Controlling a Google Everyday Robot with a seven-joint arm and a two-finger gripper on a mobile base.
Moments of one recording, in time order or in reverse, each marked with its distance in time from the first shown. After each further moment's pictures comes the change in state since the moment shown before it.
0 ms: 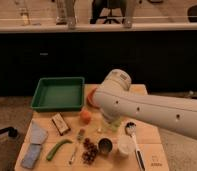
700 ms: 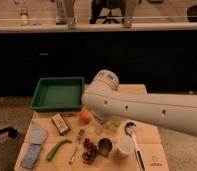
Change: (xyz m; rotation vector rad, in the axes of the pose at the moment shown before) arm 0.016 -0.018 0.002 0.013 -0.015 -0.054
